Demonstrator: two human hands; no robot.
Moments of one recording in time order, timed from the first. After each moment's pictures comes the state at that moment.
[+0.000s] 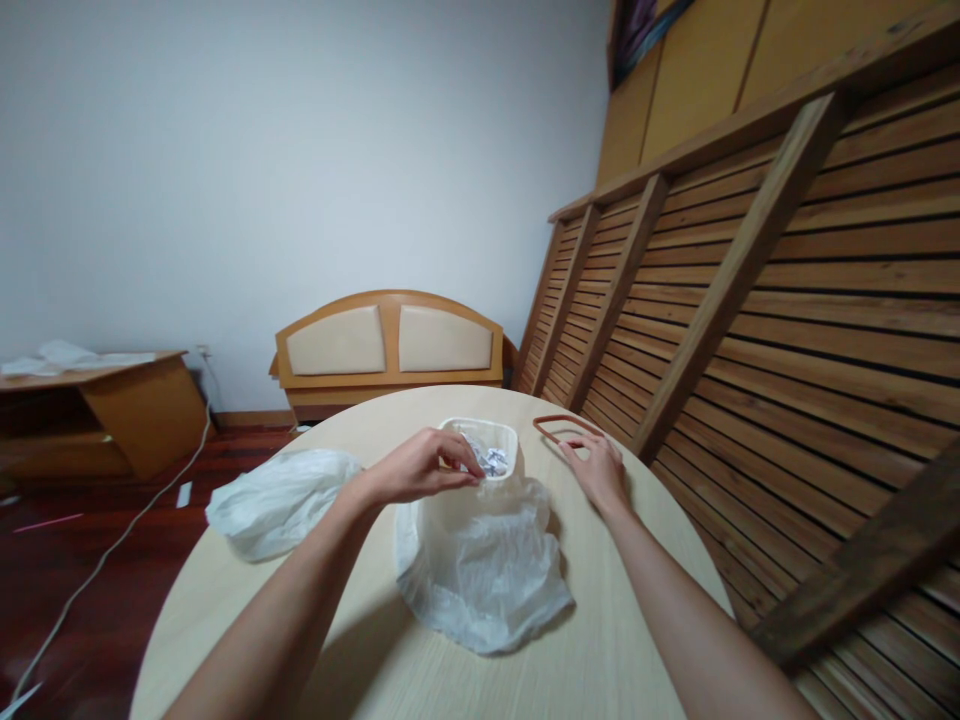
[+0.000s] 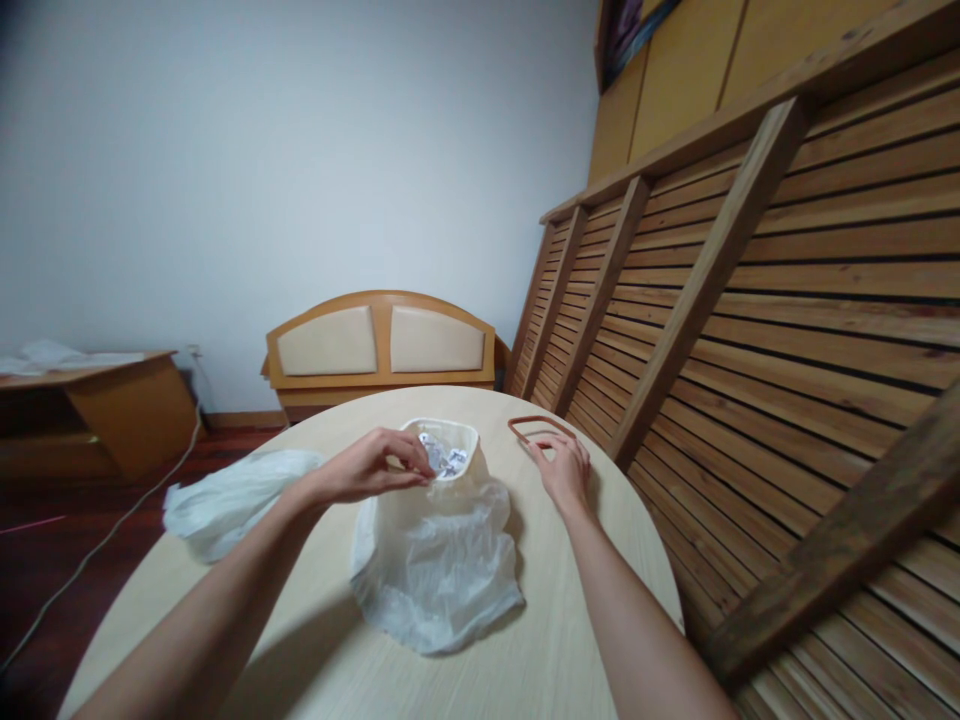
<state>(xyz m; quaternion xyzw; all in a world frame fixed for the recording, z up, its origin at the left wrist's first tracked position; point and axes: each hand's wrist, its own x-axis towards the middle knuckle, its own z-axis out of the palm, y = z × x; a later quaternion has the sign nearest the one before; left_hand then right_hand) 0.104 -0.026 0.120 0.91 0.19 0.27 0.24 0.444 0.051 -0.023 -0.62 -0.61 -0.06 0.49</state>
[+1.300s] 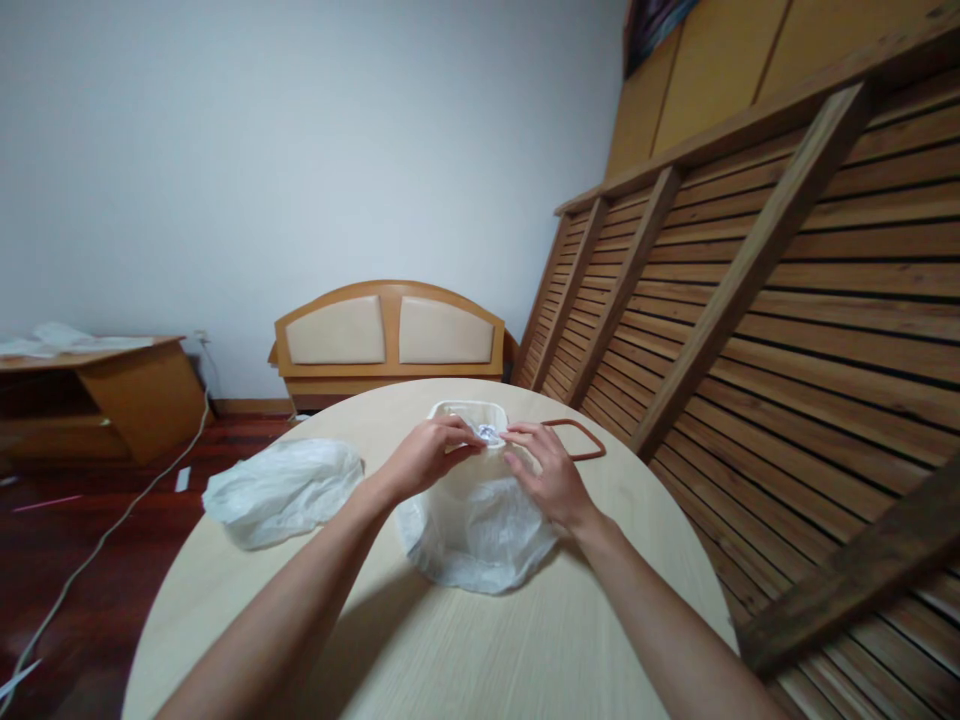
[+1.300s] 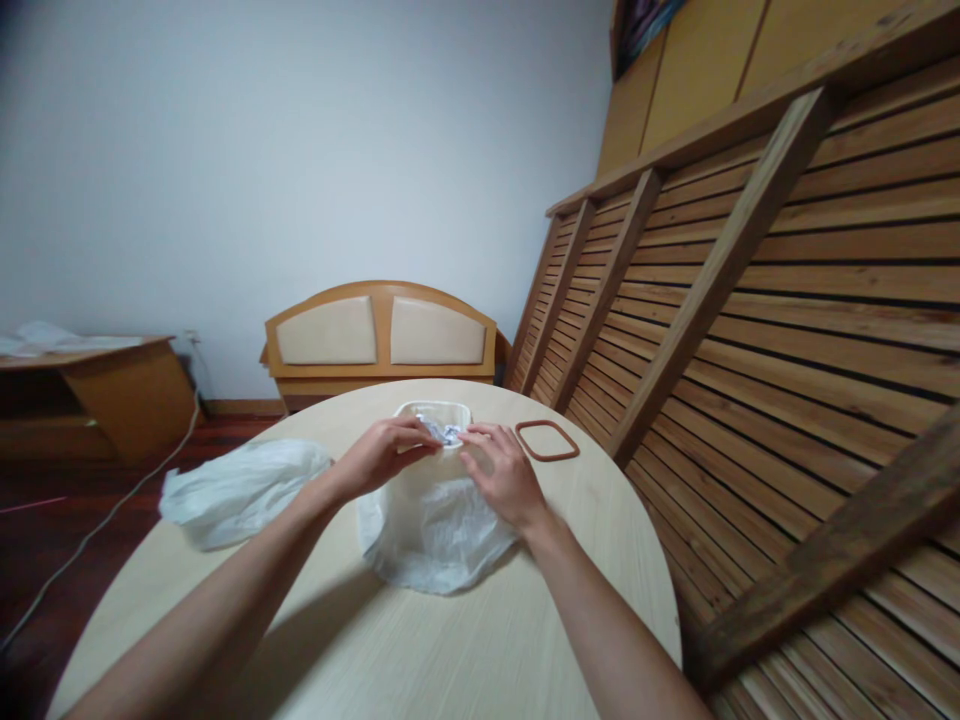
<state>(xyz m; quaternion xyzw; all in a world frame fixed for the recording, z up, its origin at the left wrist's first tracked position) 0.116 -0.002 0.086 0.89 0.24 0.37 0.07 0.348 -0.022 0.047 -0.34 -0.80 -0.07 0.48</state>
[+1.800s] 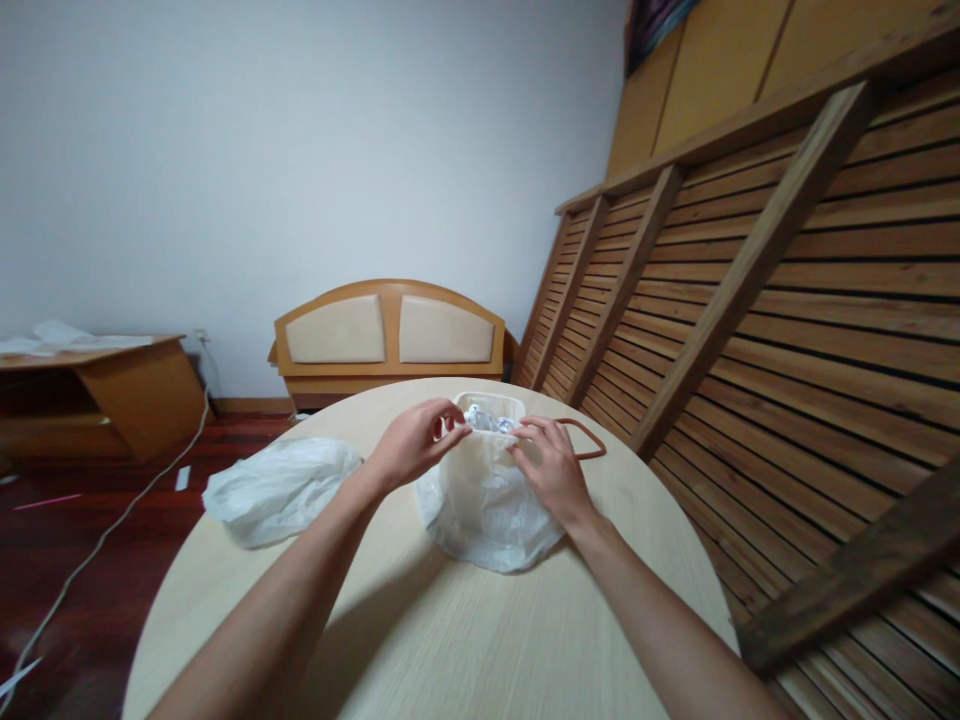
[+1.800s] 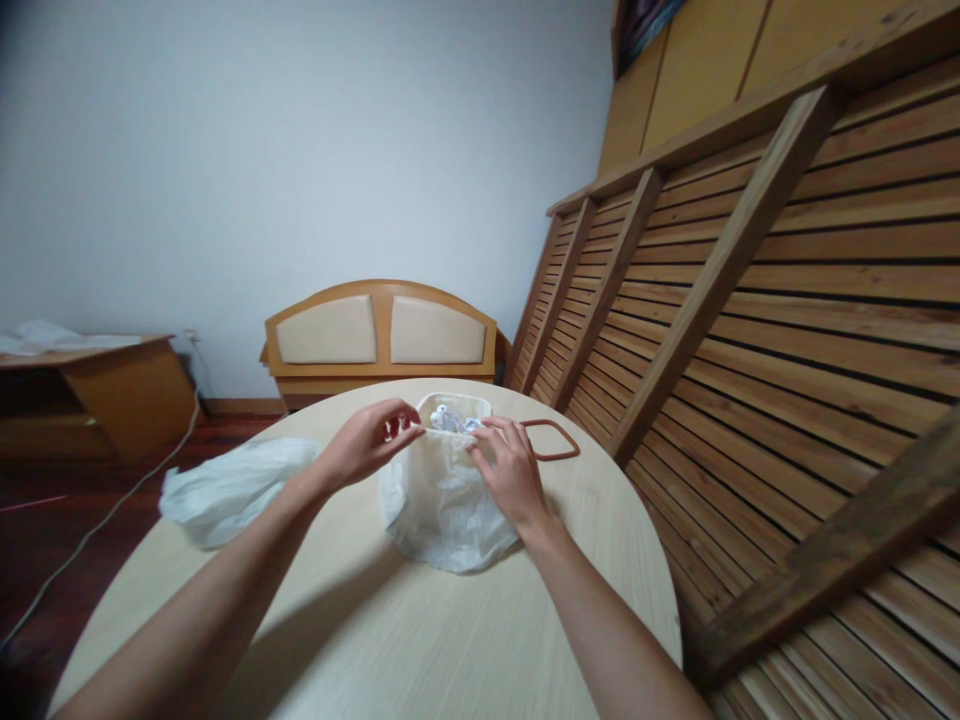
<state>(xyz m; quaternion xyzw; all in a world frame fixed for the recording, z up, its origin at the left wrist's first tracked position) 0.107 -0.017 0.110 0.84 0.39 0.36 0.05 0.350 -0.013 0.037 -0.41 -0.76 -0.10 0.50</state>
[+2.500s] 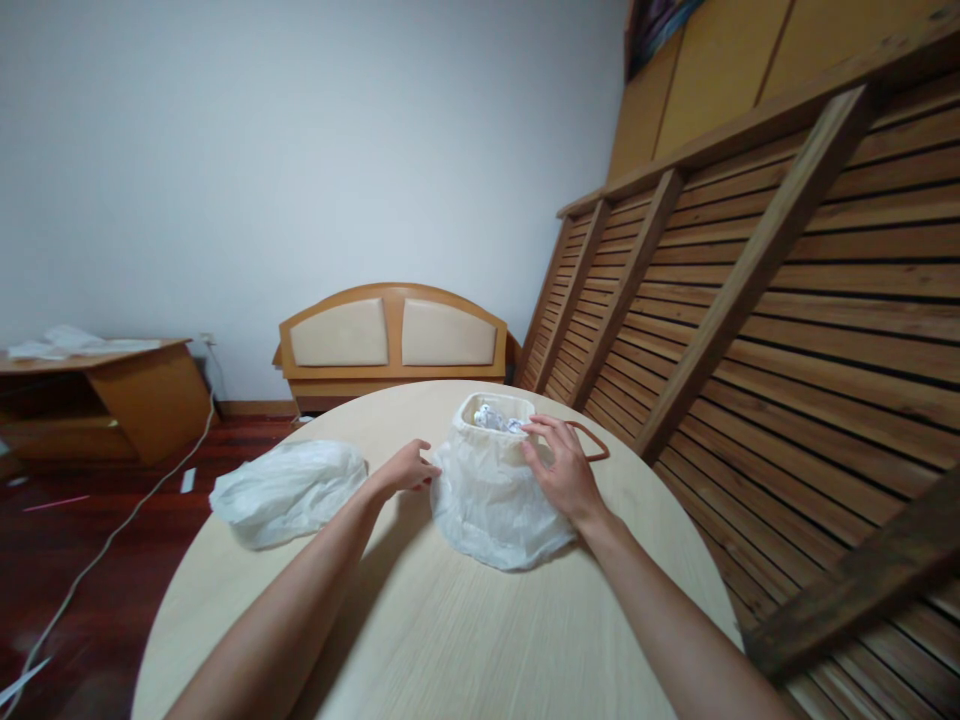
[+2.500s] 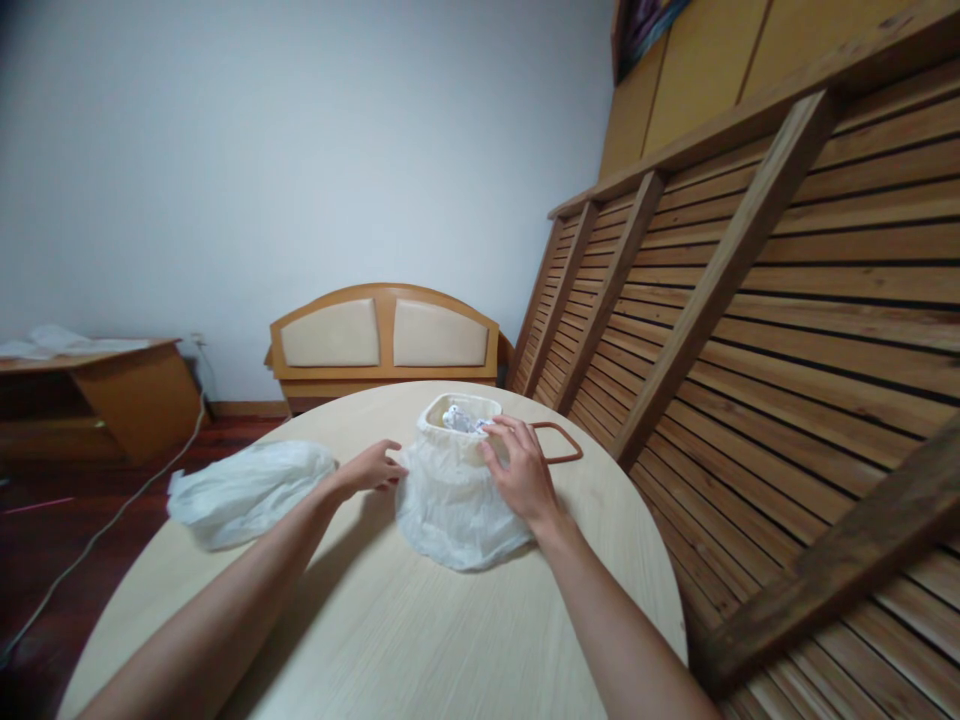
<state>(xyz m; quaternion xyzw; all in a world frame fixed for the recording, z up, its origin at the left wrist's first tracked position) 0.083 0.034 0.026 0.61 0.61 0.30 0.41 0.358 -0.010 0.041 -0.40 -0.75 -0.09 0.52</state>
